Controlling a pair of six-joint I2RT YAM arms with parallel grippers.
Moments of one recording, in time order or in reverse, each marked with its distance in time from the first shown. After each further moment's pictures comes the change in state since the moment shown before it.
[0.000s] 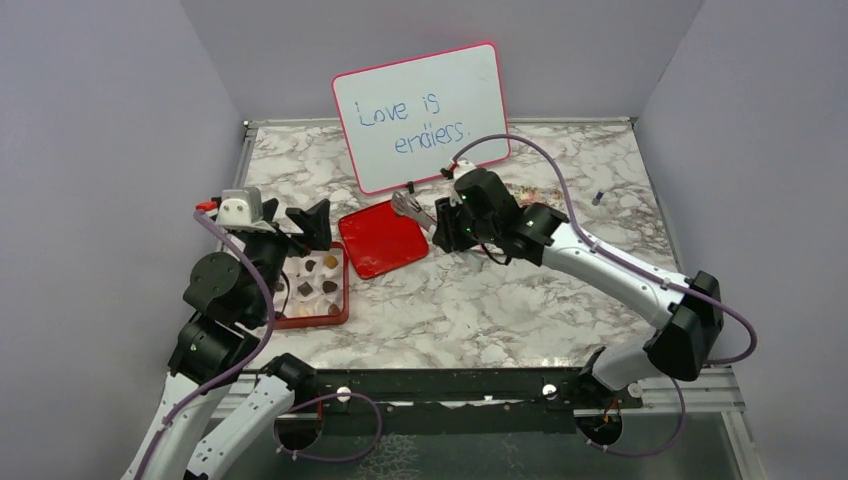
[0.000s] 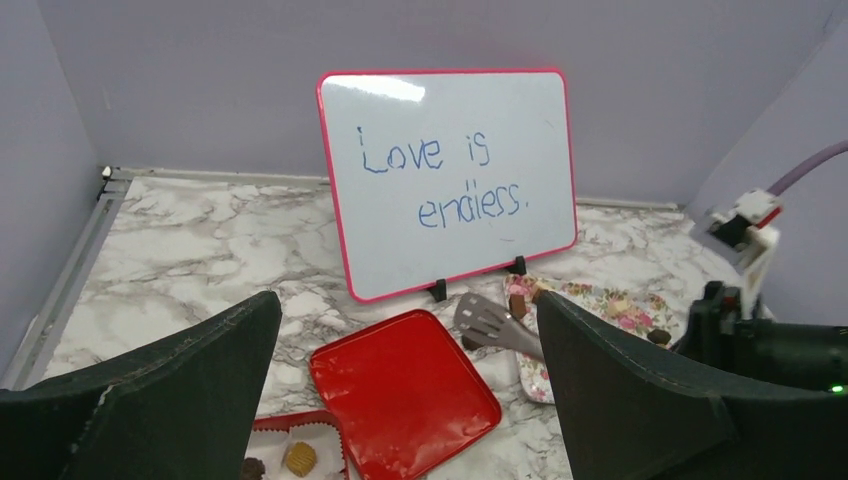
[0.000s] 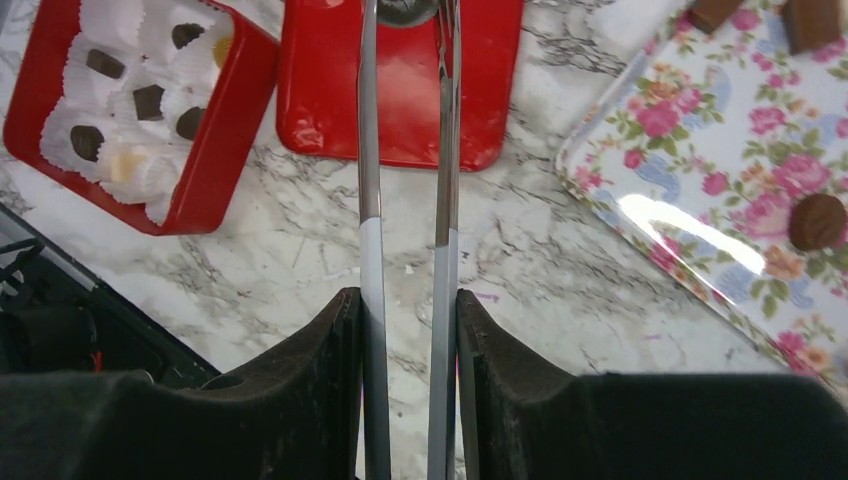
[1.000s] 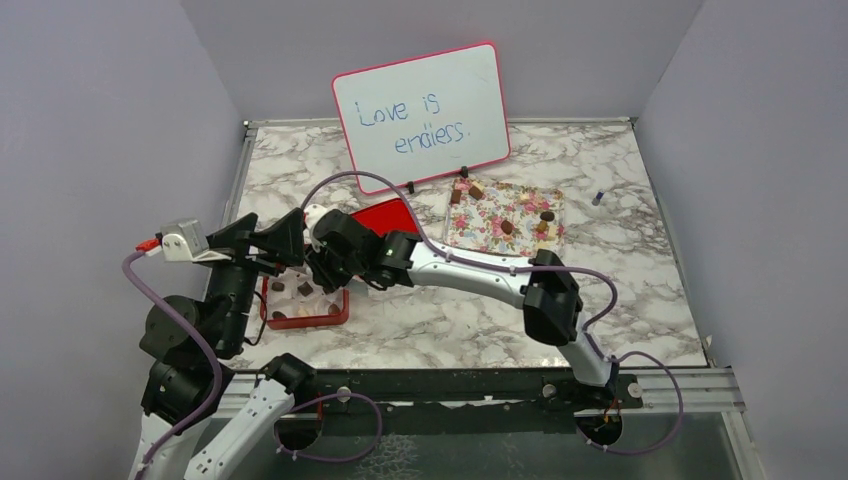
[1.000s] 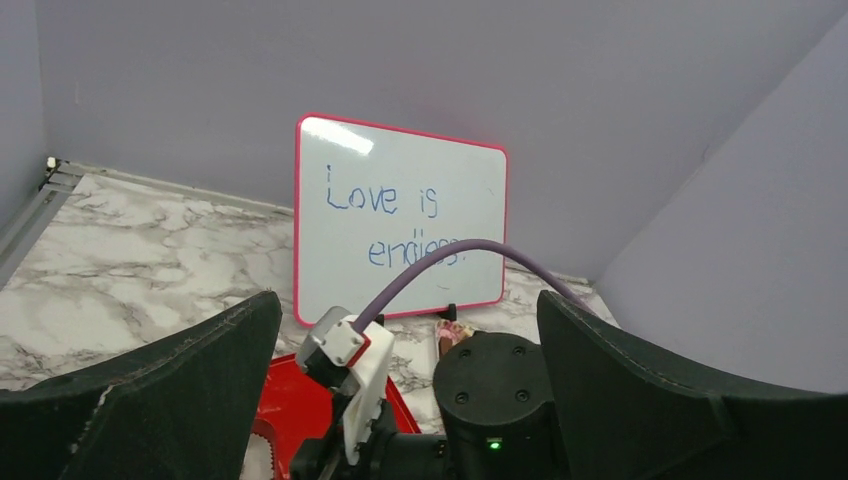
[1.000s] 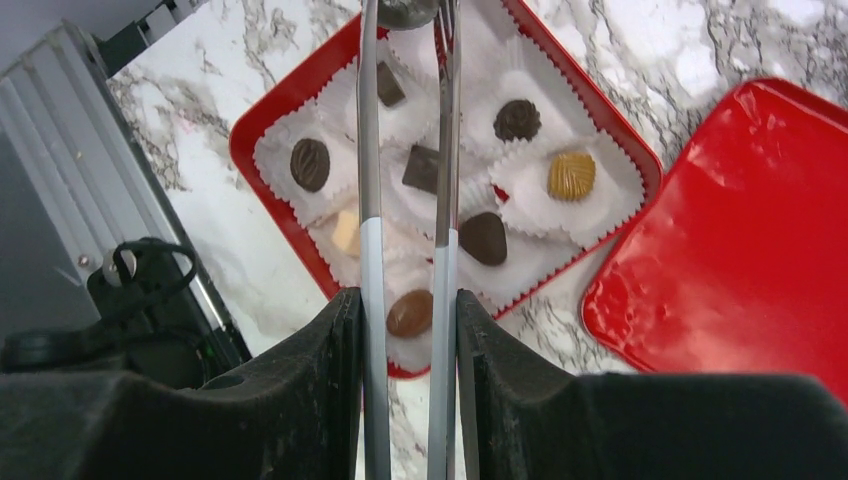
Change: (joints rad) left arm 0.000 -0.158 0.052 -0.056 -0.020 -0.175; right arm 0.360 0.681 0.607 0.152 -0.049 -0.127
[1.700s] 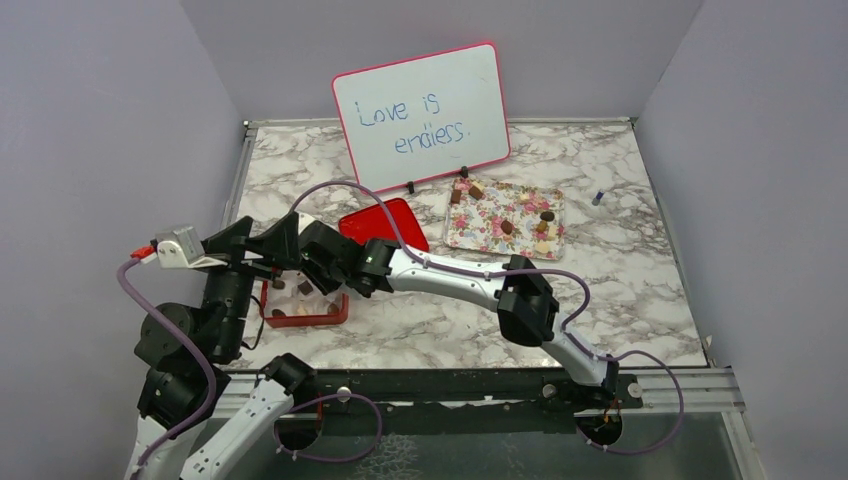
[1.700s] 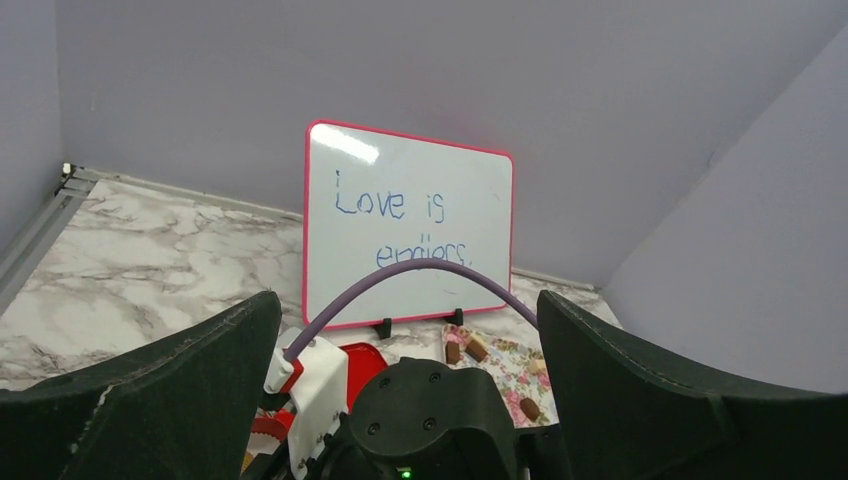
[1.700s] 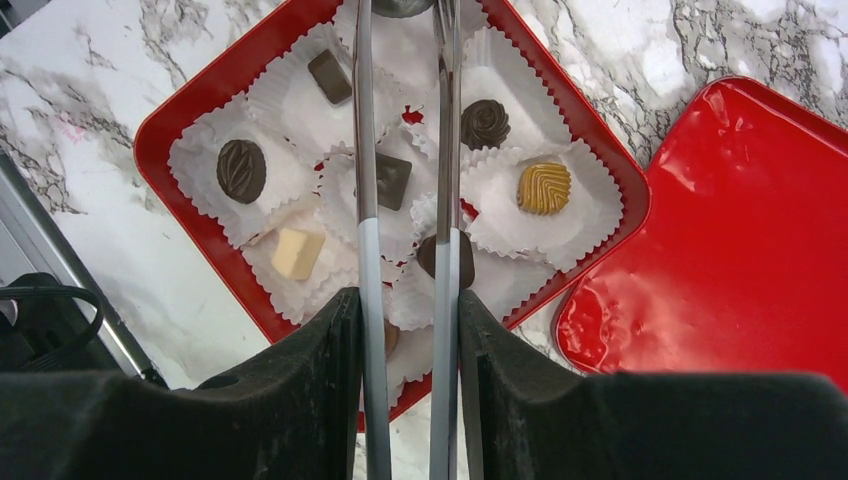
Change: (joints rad) left arm -0.046 -0.034 -0.010 -0.002 -0.061 0.029; right arm 0.029 0.188 0.210 -0.100 0.145 -0.050
